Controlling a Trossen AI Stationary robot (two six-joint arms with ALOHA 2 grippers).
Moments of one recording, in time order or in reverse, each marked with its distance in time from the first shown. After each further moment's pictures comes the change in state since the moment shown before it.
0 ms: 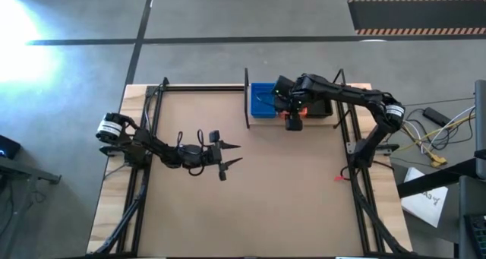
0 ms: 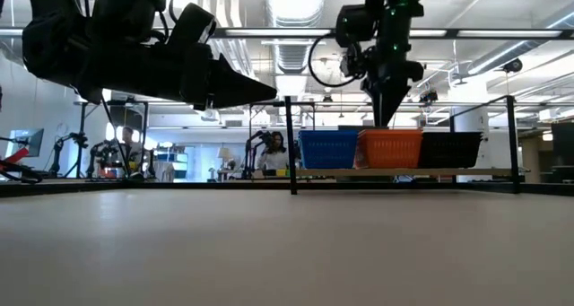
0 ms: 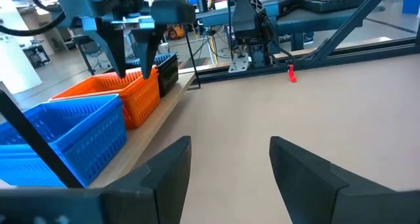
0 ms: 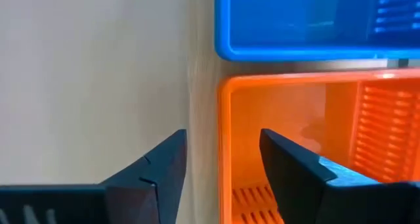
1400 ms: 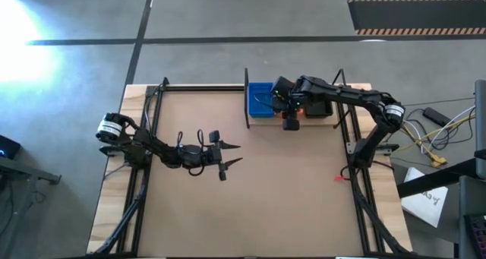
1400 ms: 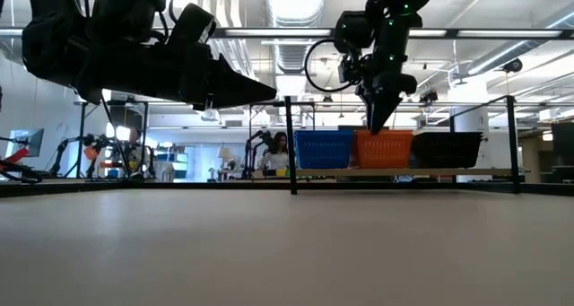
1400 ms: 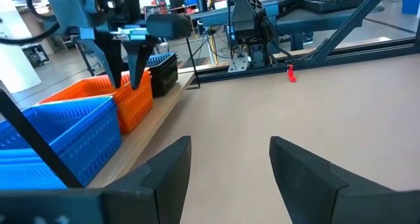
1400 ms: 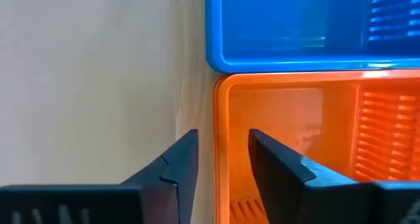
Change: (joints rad) left arm -0.001 0.000 -0.001 0.000 0.000 -0.004; right arm -0.015 -0.001 -0.063 0.138 0.007 -0.036
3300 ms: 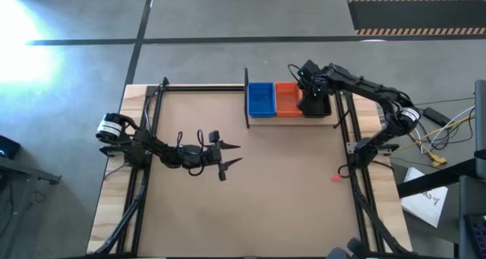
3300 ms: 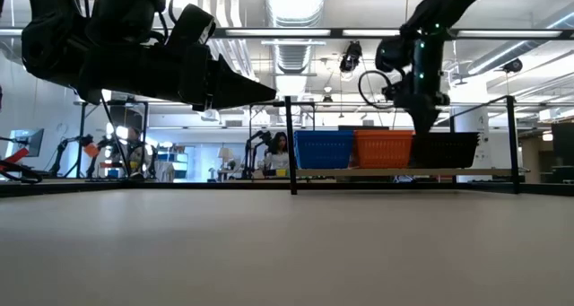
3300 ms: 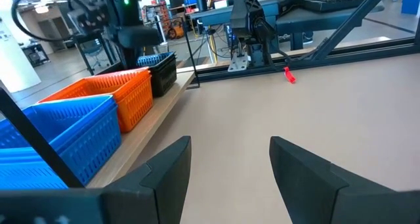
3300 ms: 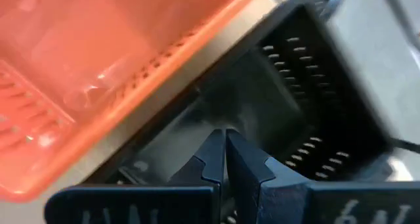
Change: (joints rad) left arm 0.000 0.000 -0.002 0.000 0.000 -0.002; right arm -0.329 -0.129 -0.166 -0.010 0.104 0.366
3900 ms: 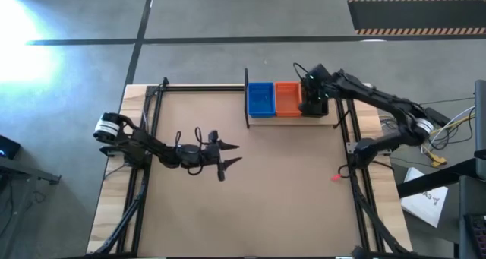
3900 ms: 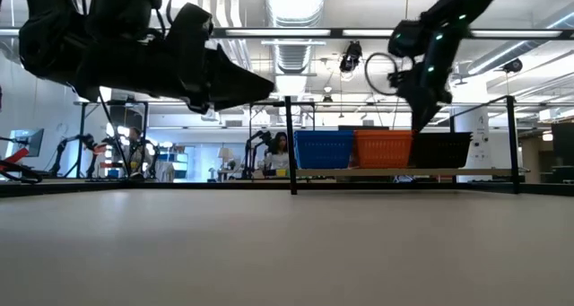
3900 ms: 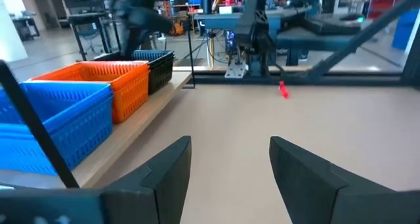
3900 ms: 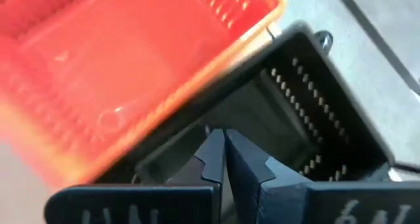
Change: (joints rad) left arm -0.001 -0.025 -0.010 -0.003 0.001 -0.143; right arm 0.015 -0.169 -0.158 0.206 -0.055 -0.018
